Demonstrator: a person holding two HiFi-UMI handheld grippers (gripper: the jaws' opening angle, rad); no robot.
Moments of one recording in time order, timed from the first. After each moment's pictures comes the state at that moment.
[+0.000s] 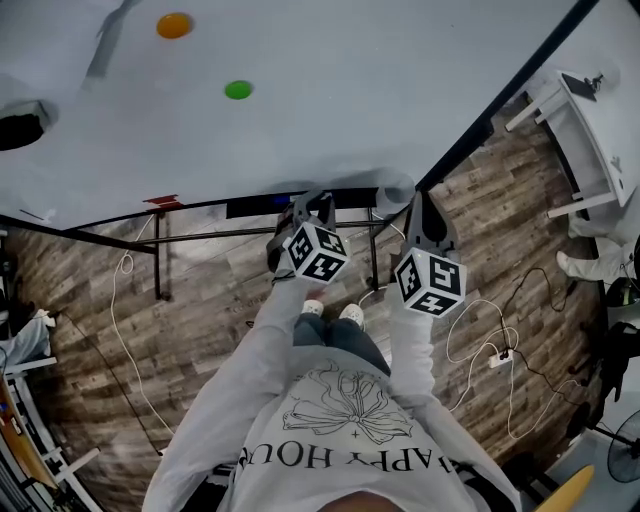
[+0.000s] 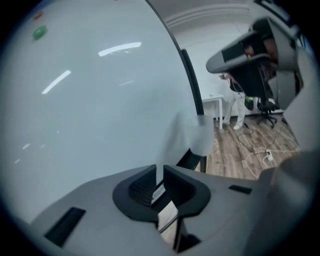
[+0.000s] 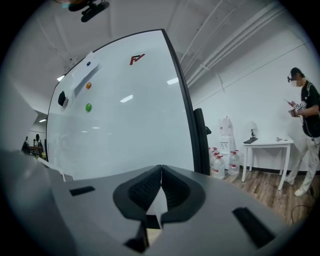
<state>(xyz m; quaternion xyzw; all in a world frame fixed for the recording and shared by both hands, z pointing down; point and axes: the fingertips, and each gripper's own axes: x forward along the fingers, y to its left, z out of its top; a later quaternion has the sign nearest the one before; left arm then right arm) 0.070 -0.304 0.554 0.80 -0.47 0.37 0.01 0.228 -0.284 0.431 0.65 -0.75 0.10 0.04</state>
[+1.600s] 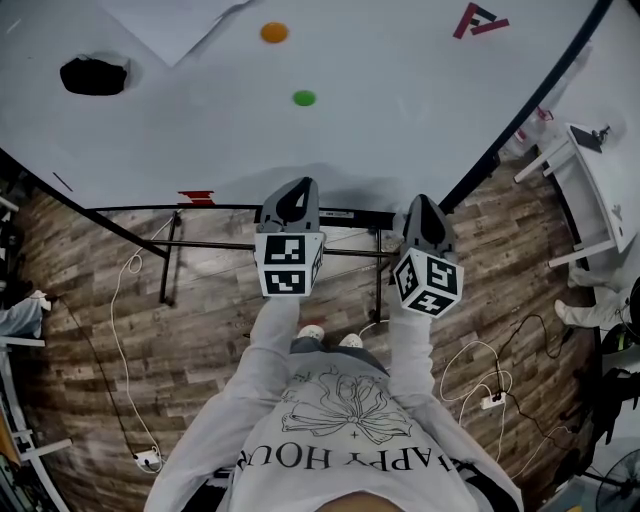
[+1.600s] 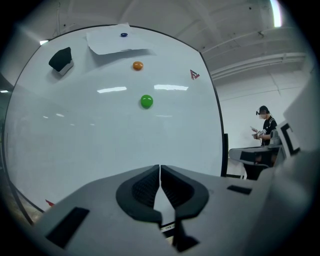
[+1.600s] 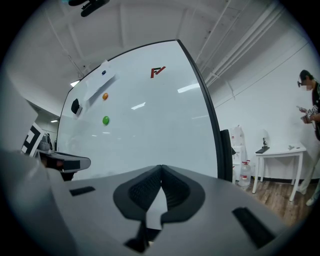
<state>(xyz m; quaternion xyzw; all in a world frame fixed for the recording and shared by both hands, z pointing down) -0.027 -0.268 0.375 0.78 -0.62 0.07 0.06 0.172 -0.275 0.376 0.61 -0.79 0.05 0.01</state>
